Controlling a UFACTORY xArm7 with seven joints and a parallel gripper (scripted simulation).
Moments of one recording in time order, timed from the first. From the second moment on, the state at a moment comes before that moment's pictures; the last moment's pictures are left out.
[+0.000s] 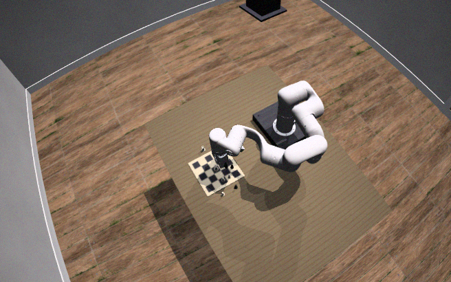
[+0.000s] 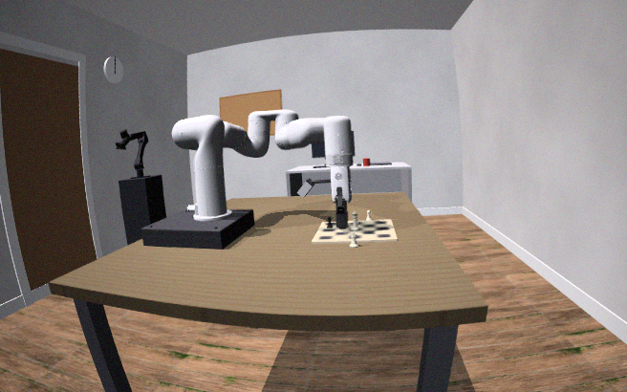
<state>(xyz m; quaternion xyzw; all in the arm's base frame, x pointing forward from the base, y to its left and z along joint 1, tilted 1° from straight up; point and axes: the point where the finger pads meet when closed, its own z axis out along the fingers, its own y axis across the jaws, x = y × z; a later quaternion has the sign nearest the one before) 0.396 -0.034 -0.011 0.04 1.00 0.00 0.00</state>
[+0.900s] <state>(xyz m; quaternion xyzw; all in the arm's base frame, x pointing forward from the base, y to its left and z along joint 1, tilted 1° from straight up) 0.396 -0.034 -0.011 0.04 1.00 0.00 0.00</state>
